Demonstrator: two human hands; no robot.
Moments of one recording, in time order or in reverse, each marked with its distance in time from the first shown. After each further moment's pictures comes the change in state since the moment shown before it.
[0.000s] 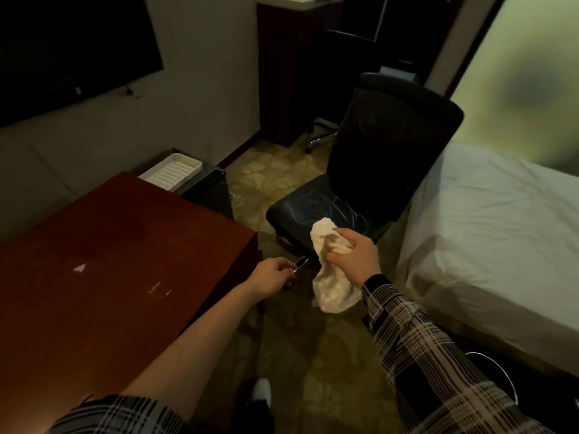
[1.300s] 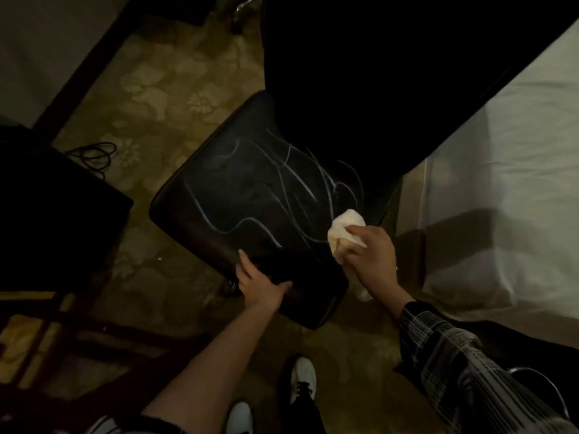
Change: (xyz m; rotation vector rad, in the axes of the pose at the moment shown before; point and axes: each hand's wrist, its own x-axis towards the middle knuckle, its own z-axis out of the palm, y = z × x) left_hand 0.546 -0.082 0.174 -0.075 0.081 -0.563; right_hand 0.443 0.401 0.028 -0.417 0.085 0.274
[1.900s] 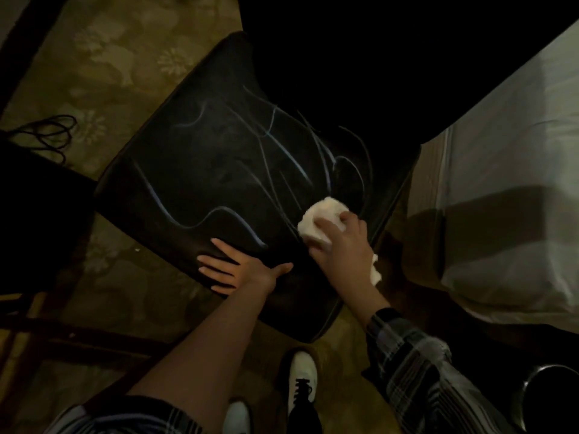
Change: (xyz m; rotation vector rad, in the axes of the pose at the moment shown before) left_hand 0.085 0.012 0.057 0.249 0.132 -0.237; right_hand 0.040 0.038 0.095 -0.237 0.011 -0.116
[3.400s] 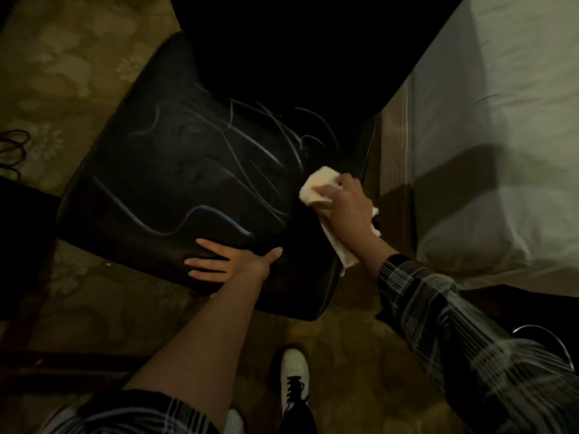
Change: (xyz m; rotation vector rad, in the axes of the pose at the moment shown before) left_hand -0.024 0.013 0.018 -0.036 -0.035 -0.050; right_hand 0.037 0.059 -0.014 -0.080 0.099 -0.058
